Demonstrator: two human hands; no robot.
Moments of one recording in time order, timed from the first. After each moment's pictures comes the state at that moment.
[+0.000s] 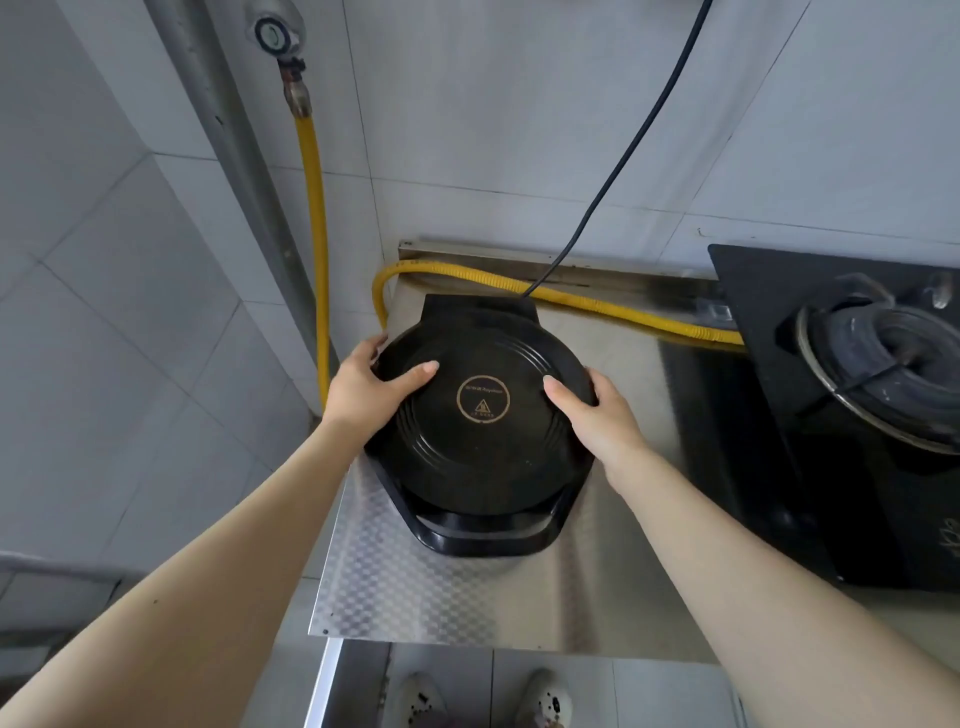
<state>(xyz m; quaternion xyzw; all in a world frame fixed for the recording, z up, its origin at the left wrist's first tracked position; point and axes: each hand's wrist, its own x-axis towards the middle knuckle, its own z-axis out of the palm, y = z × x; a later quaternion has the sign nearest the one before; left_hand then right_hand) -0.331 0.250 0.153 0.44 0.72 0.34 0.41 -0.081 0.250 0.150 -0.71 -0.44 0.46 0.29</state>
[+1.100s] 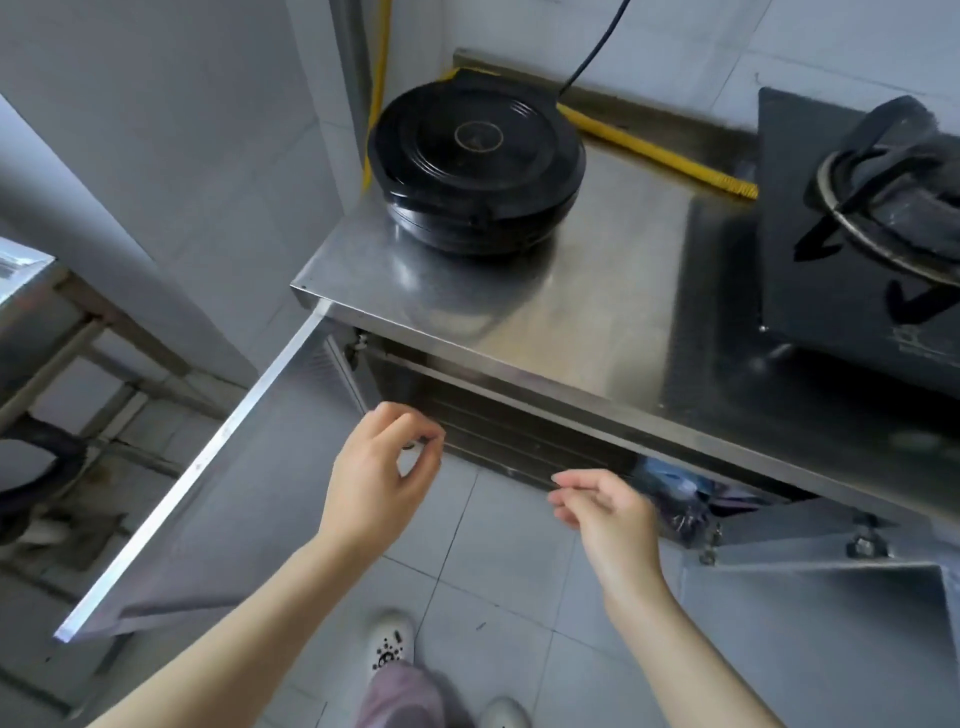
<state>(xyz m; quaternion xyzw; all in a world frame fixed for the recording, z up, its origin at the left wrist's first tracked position) -0.151 -0.113 0.067 0.57 0.72 0.35 0.16 0.060 -0.073 0.063 -0.66 -0.43 0.53 0.31</state>
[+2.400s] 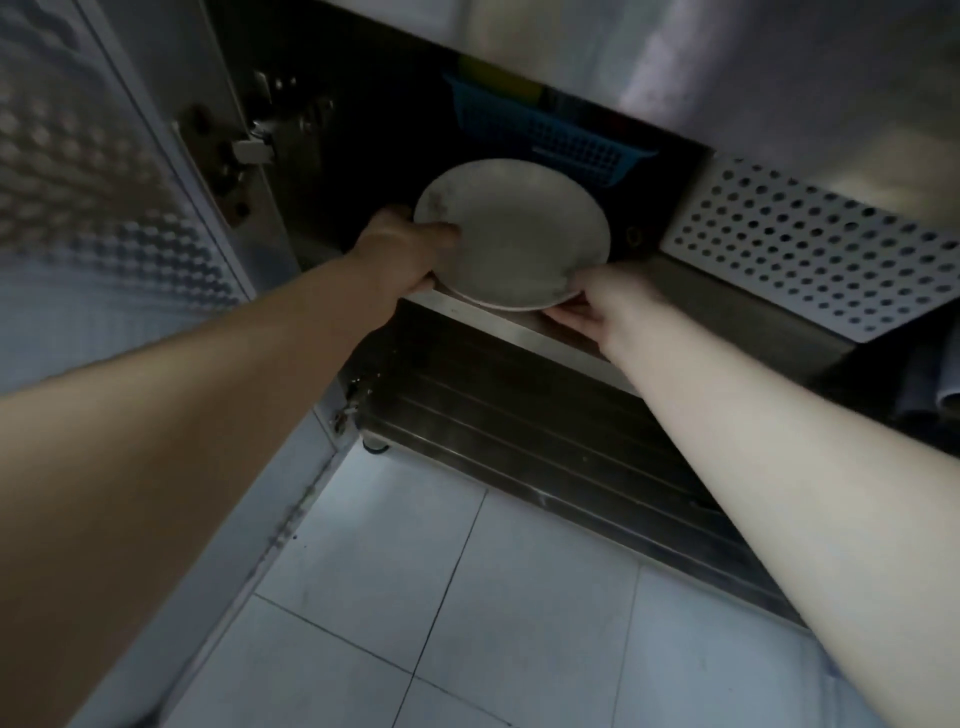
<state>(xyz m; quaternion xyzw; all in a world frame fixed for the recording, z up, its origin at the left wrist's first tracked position) -0.247 0.138 -0.211 0.28 0.69 0.48 0.46 -0.074 0.197 -0.217 -0.61 -0.34 0.63 0.33</state>
